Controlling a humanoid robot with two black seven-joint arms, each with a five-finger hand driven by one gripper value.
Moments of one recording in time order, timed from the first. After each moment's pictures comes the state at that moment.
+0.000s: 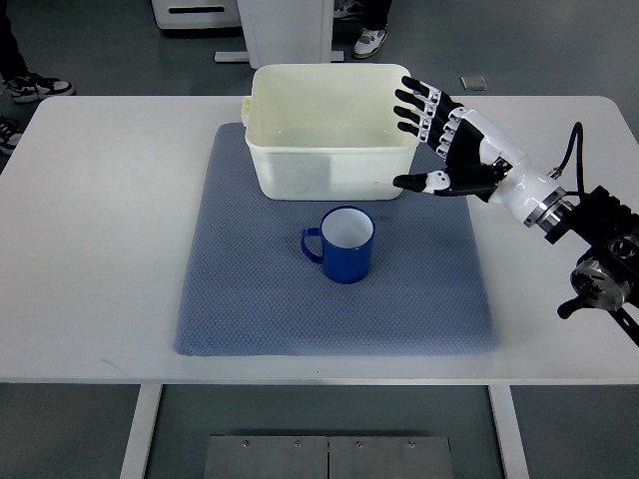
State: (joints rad) left arm 0.02 0.00 -0.59 -0.14 0.41 -0.04 0.00; right arm 0.60 -0.42 0.80 1.32 -0.76 0.22 0.31
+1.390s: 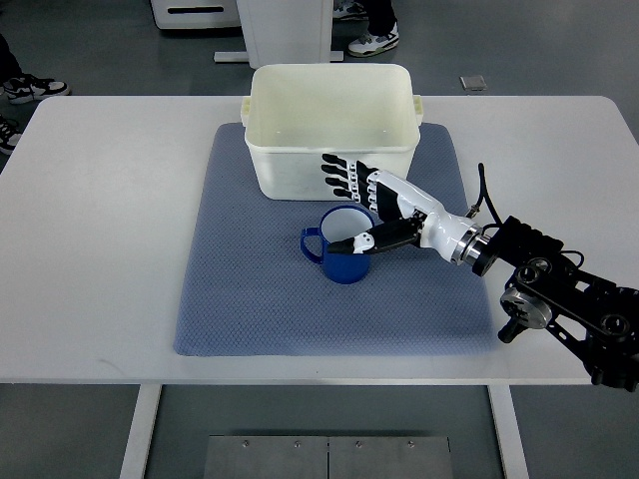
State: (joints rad) left arm 0.02 0.00 -0.59 -0.14 0.40 -0.04 0.00; right arm 0.71 -0.26 0.53 1.12 -0.81 0.18 0.33
